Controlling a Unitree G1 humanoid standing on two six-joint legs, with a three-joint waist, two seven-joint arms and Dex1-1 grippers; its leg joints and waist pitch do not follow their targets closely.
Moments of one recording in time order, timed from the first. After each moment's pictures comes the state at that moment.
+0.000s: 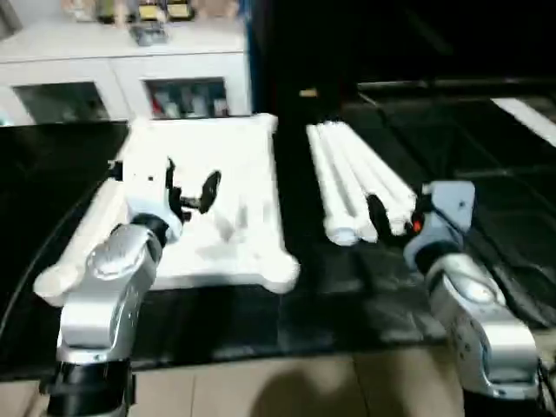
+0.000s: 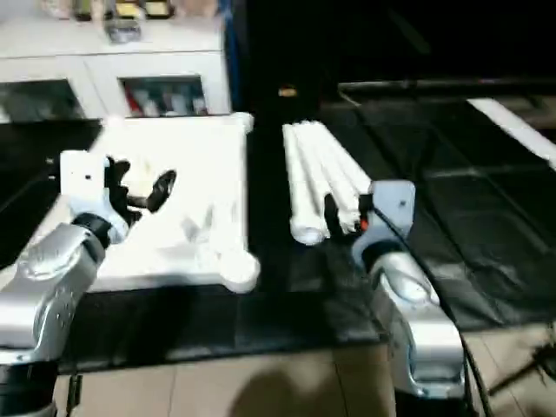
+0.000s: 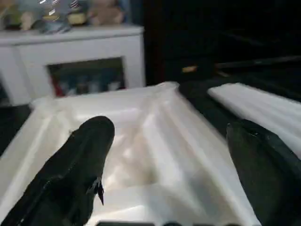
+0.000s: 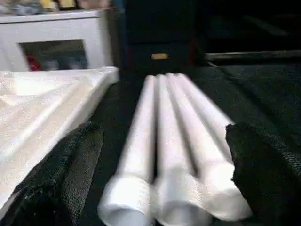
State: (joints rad) left arm -0.27 0.25 0.11 -0.20 -0.20 0.51 -0.19; right arm -0.18 -0.11 -0.04 -0.29 0.17 0.58 0.09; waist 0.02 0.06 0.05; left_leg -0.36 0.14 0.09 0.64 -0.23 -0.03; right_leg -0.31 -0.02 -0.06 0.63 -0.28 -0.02
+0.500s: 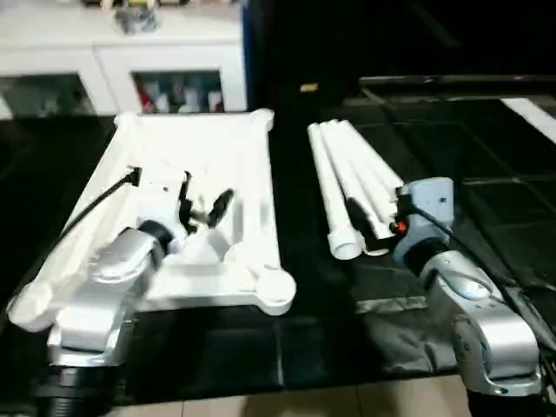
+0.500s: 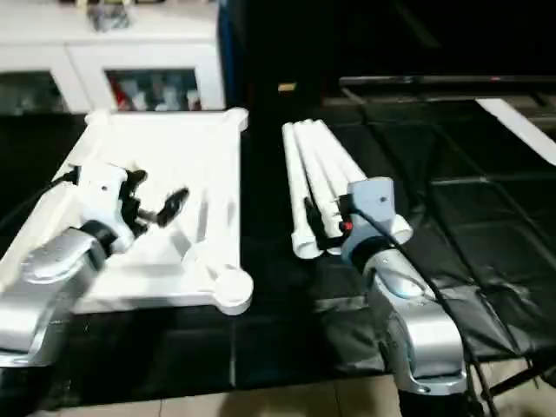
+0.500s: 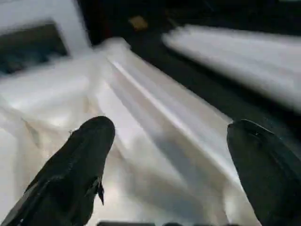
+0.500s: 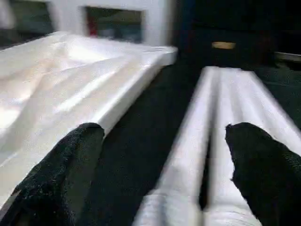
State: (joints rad) left arm -0.24 0.44 -0.02 -0.18 -0.22 0.55 -0.48; right arm -0.20 -0.25 0.05 -0.31 0.19 0.63 0.27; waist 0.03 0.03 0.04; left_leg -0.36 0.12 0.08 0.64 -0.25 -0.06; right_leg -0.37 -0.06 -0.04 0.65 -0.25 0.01
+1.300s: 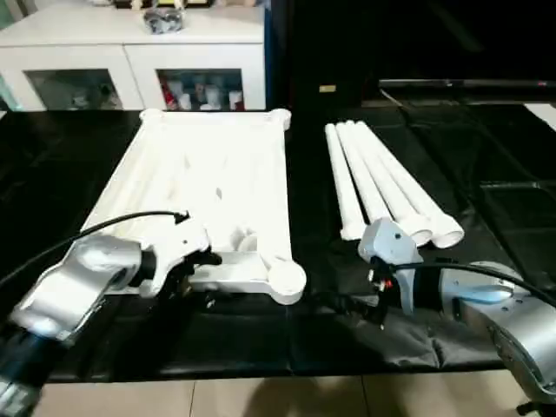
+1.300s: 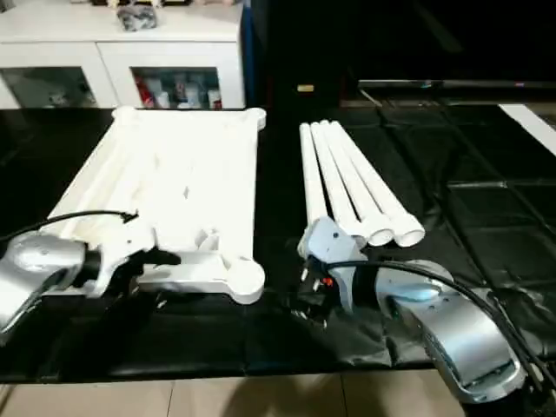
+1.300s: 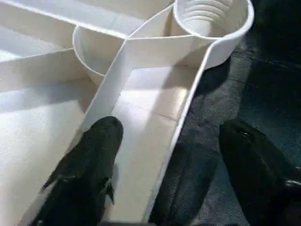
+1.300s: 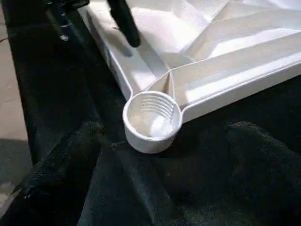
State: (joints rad) left arm -0.42 0.73 -0.34 0.15 -0.16 0.44 -1.12; right arm -0.21 -0.64 0.24 -0.43 0.31 0.72 0.79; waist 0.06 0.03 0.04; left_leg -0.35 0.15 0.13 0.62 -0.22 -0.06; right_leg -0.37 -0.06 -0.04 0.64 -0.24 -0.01
